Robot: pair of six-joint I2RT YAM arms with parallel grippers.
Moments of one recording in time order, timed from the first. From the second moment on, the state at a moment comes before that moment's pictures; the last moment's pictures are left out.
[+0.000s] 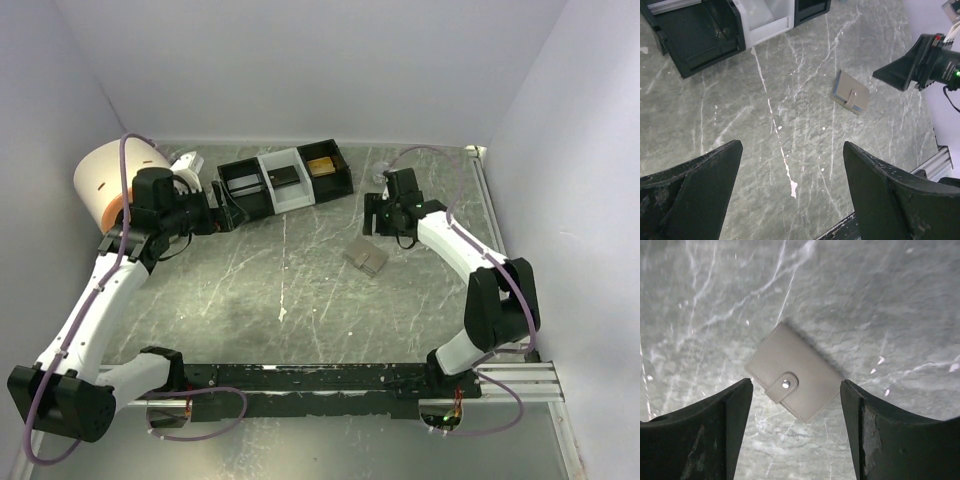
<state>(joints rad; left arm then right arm) -0.22 1.07 1.05 -0.50 0.35 -0.39 0.32 1.57 1.09 -0.45 0.00 0.26</state>
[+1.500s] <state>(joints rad) -0.55 1.54 1.06 -0.33 0.43 -0.36 0.57 1.29 0.61 -0.21 -0.09 0.59</state>
